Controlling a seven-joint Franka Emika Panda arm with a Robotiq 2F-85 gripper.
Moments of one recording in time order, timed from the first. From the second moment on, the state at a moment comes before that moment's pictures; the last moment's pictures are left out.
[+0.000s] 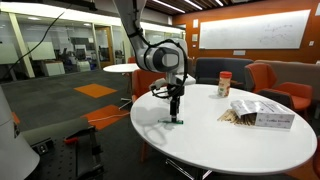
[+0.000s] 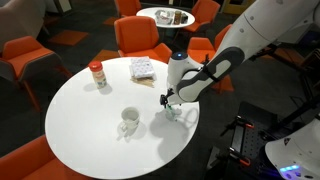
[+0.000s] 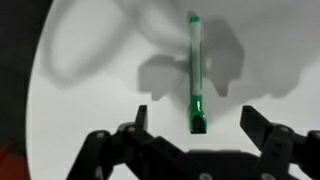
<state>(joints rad) 0.09 0.55 -0.07 -2.15 -0.02 2.68 0.83</state>
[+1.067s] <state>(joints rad) 0.15 0.65 -0.10 -2.04 0.02 2.68 0.81</state>
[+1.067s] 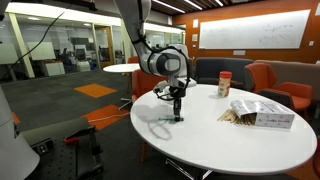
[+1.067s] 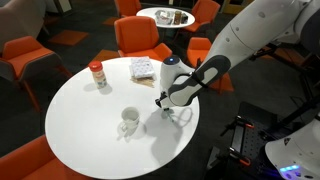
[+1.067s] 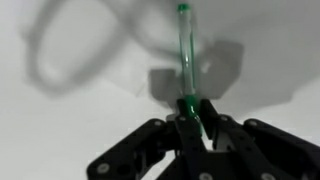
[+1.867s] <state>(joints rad) 0.38 0.50 -0.29 -2.04 -0.04 2.67 1.25</state>
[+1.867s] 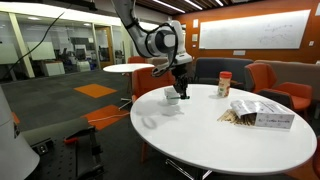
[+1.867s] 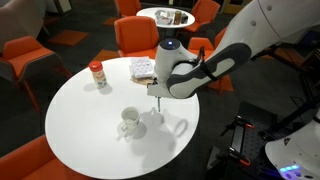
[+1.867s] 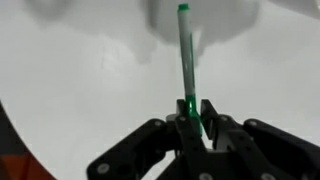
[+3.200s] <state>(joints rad) 0.61 0.59 -0.19 -1.73 -0.97 2.22 2.23</state>
